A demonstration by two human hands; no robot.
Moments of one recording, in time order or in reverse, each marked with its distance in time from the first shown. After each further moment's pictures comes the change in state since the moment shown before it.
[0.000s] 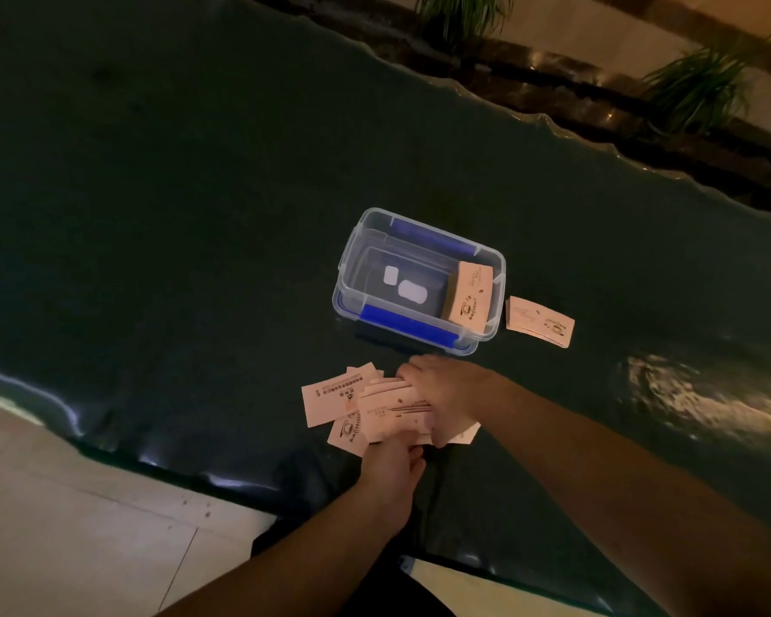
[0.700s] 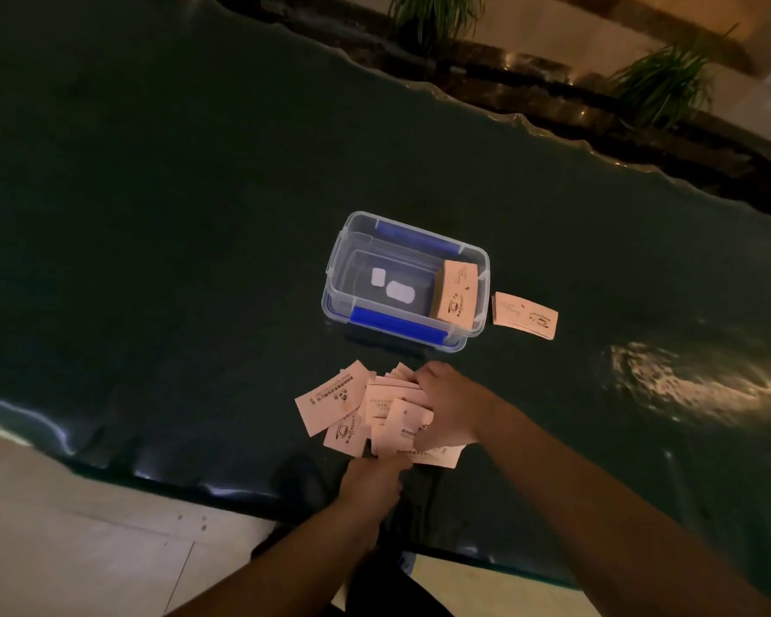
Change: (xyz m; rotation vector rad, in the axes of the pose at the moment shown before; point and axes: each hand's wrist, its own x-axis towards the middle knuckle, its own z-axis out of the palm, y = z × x) left_hand -0.008 0.000 -0.032 0.566 0.082 -0.011; right_hand -0.018 -0.002 0.035 0.316 0.096 0.260
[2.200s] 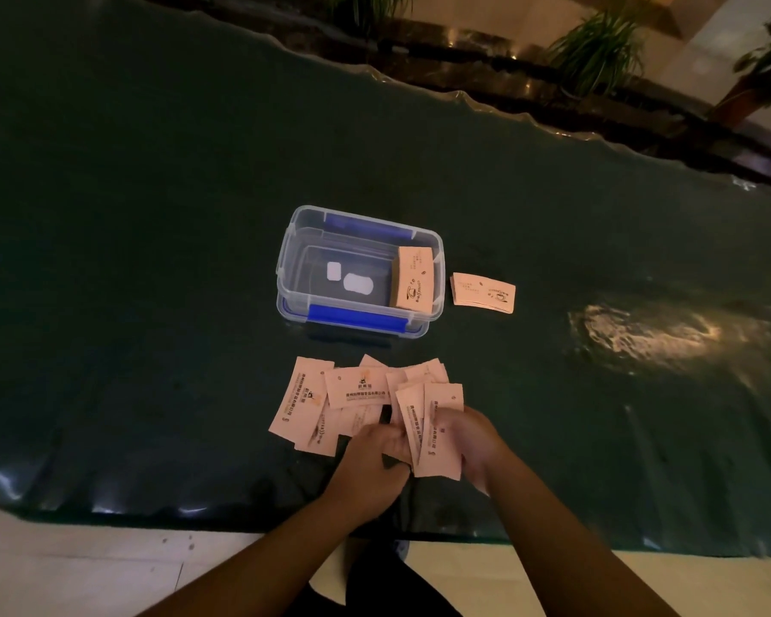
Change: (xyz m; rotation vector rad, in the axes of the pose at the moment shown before) left_hand 0.004 0.003 0.011 0.824 -0.166 0.686; right_hand -0.048 0.034 0.082 1.622 0.234 0.549
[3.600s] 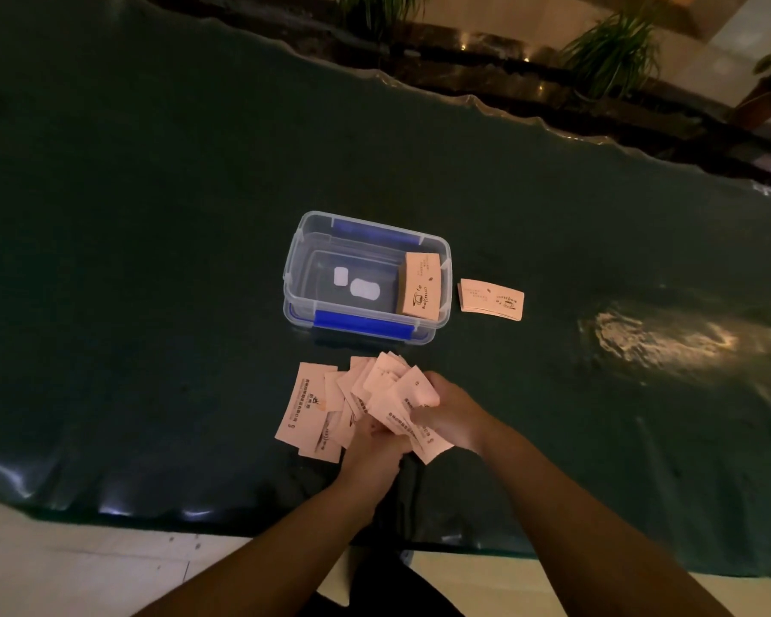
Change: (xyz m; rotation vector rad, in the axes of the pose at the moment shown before) left_hand 0.008 0.033 -0.006 -0.615 0.121 -0.417; right_hand 0.012 -0.054 0.021 -0.677 -0.195 -0.219
